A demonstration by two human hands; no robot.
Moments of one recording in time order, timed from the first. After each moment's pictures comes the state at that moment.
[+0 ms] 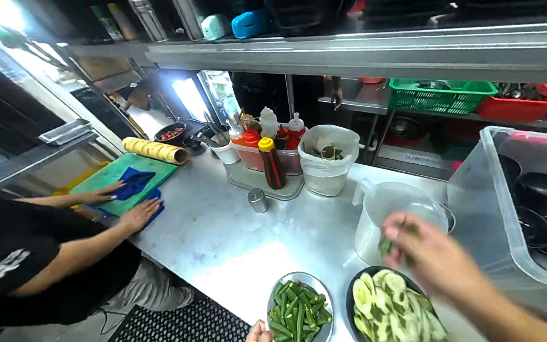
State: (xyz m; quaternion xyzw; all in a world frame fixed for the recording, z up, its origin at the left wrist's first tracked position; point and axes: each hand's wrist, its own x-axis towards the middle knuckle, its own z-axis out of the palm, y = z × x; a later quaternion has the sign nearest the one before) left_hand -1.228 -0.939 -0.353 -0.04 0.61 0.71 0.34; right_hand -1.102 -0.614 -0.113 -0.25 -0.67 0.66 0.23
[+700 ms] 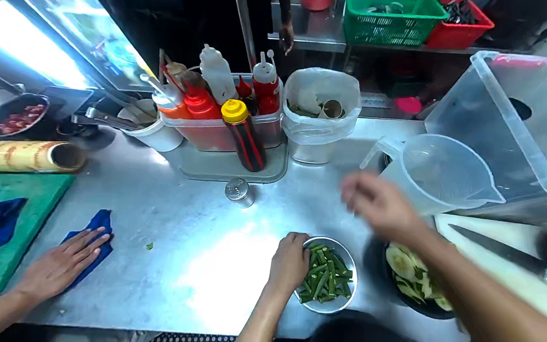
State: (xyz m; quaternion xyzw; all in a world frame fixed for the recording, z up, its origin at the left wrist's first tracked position) left_hand -1.420 -0.793 -0.336 0.52 0.76 0.13 0.36; right_hand -1.255 -0.636 -0.182 -0.34 -0.84 0.38 0.19
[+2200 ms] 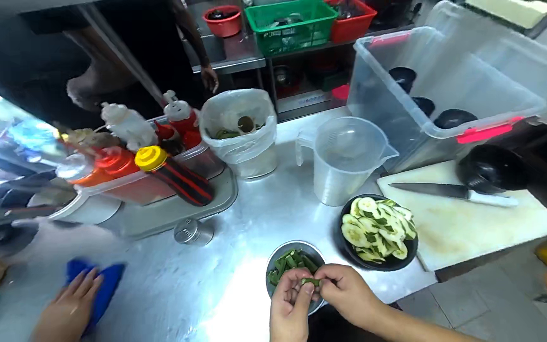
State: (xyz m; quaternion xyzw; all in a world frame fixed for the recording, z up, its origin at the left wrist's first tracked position) left_hand -1.328 -0.857 -0.291 0.34 0.44 0.64 0.53; right_hand -1.174 -0.797 -0.273 -0.40 -0.63 0.59 0.30
